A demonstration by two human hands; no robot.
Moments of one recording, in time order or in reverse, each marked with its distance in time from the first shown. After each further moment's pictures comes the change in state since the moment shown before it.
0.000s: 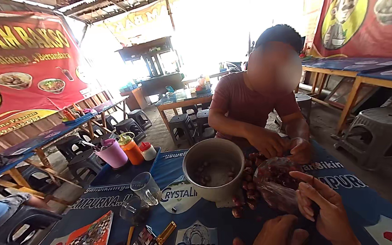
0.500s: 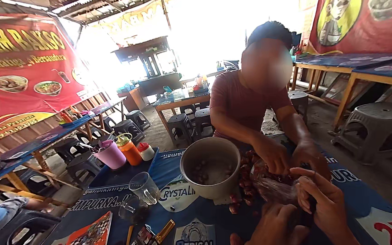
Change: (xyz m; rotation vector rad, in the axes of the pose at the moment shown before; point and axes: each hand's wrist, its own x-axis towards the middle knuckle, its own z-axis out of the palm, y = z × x) left_hand 0.008 0.007 0.001 0.134 0.076 0.126; right_hand -0.001 -0.005 -0.002 -0.116 0.057 -0.157
